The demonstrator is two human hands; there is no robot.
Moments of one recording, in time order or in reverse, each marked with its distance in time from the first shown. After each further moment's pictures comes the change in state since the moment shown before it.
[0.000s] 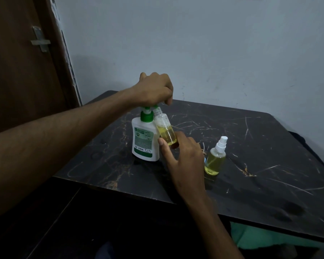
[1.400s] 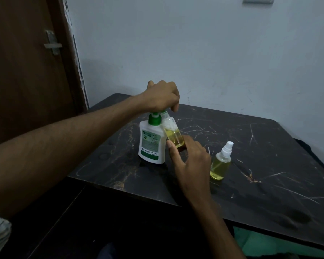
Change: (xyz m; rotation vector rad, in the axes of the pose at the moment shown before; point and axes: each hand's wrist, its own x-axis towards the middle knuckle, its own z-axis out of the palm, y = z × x) left_hand -0.003 -0.004 0.004 -0.047 -0.022 -0.029; right_hand 0.001 0.004 0.003 0.064 0.033 -0.005
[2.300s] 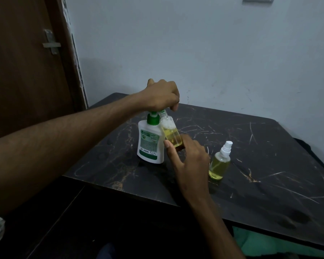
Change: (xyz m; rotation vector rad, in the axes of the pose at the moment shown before) left_hand 0.001 0.001 -0.002 0.017 -0.031 0.032; right_hand 0.001 -0.001 0.001 -0.011 -0.004 -0.034
